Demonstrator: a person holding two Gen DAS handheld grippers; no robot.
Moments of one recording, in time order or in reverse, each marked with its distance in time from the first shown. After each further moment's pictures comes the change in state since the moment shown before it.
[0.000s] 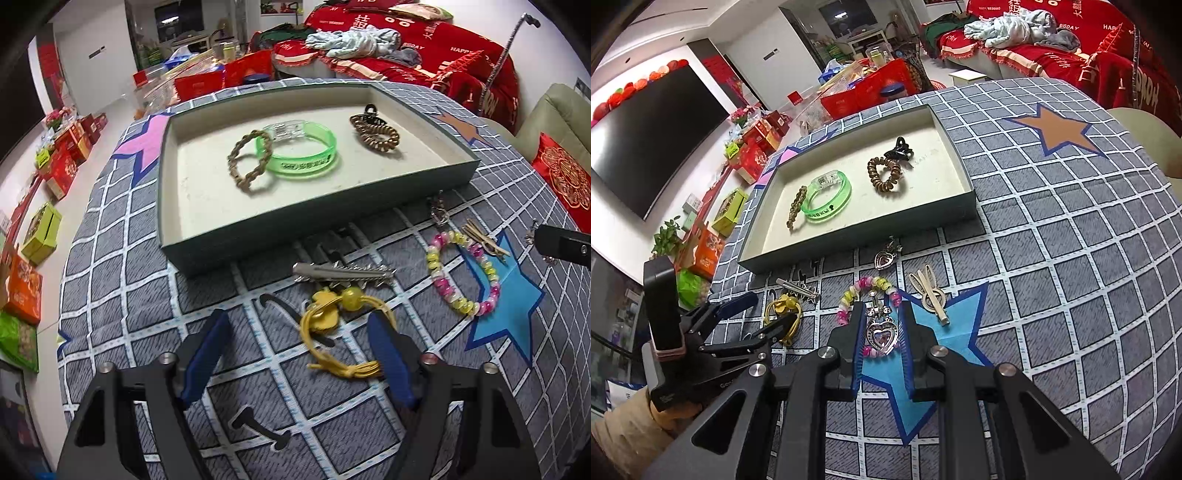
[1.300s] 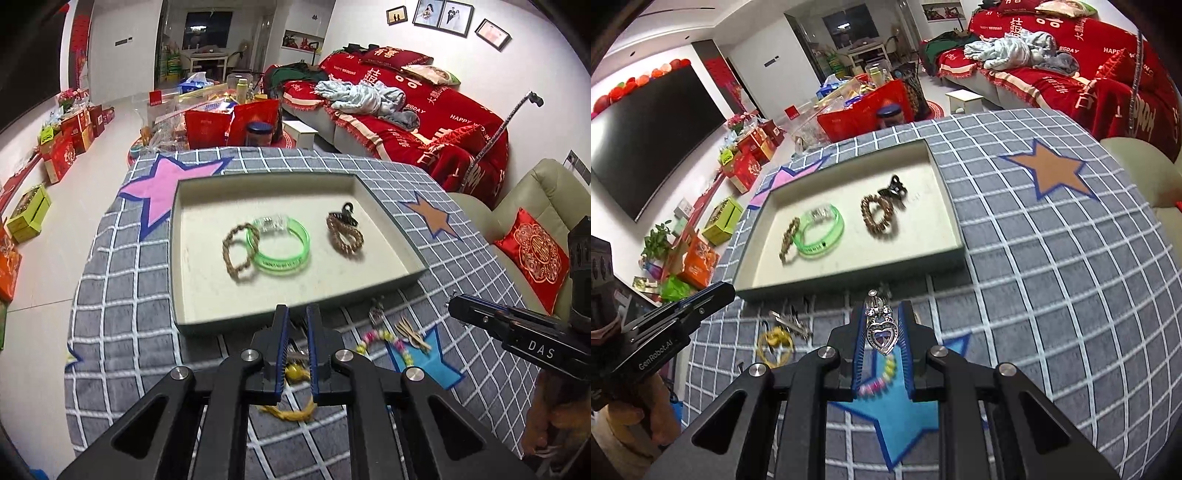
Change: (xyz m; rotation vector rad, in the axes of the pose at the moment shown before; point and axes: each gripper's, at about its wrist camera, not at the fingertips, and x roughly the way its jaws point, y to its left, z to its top) left arm -0.069 0.009 0.045 -0.171 -0.162 -0.116; right arm -0.007 0.011 0.034 -0.046 -0.060 -0.048
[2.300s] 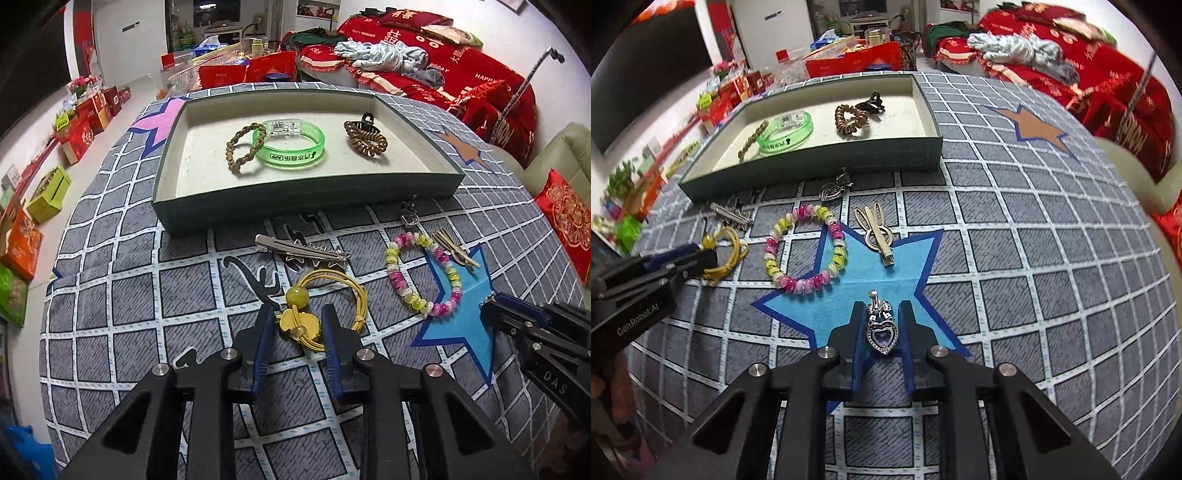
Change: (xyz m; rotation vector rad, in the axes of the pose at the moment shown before) left arm 0.039 -0.015 -0.076 0.010 0.135 0.128; right arm 0.017 -0.015 -0.080 -0.110 0.106 -0.166
